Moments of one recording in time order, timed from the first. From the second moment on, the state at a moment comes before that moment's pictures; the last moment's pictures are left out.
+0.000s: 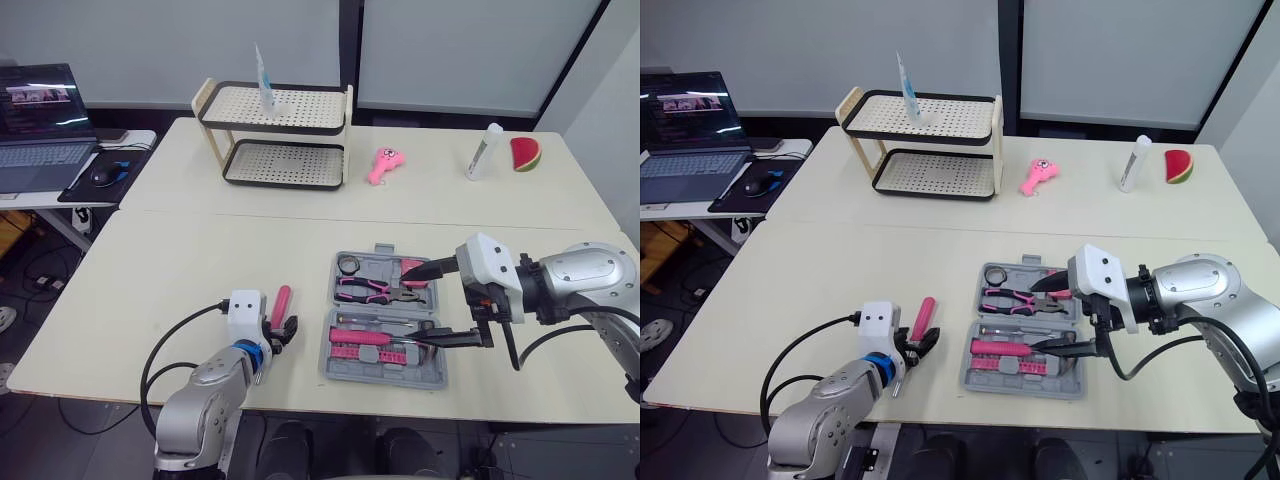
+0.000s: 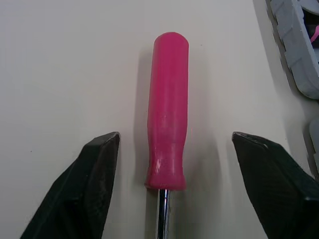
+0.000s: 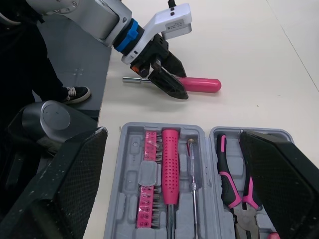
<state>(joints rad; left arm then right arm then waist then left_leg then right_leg) 0.07 0.17 0.05 -0.46 -0.28 0.93 -0.10 -0.41 -0.95 0.10 -0.53 0.56 0.65 1.16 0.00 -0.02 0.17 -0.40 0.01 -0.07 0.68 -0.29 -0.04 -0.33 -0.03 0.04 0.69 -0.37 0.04</state>
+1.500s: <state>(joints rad) -0.96 0.81 -0.43 0.94 0.07 -1.25 -1.61 -0.36 -0.92 0.08 -0.69 0.61 0.78 0.97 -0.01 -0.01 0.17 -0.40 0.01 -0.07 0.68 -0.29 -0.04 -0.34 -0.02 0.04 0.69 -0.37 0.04</state>
